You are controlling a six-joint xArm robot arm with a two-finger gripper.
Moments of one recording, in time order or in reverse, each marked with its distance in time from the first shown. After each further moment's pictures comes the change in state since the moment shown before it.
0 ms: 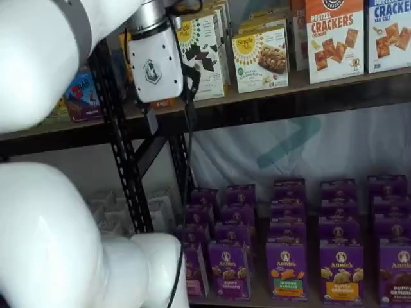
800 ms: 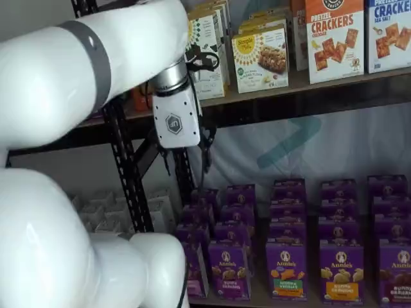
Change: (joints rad) arm -0.056 -0.012 0.309 0.025 -0.309 -0.052
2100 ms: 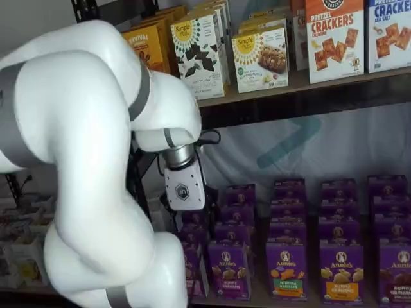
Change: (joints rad) arm 0.162 0.378 0.254 -0.031 -0.589 0.172
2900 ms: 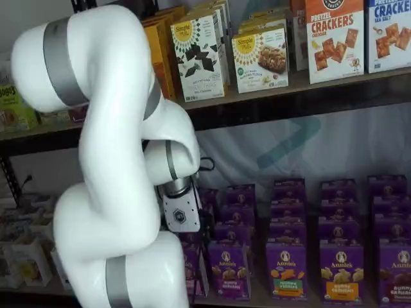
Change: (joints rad) arm 0.102 0.370 -0.030 -0.044 -0.364 0.140
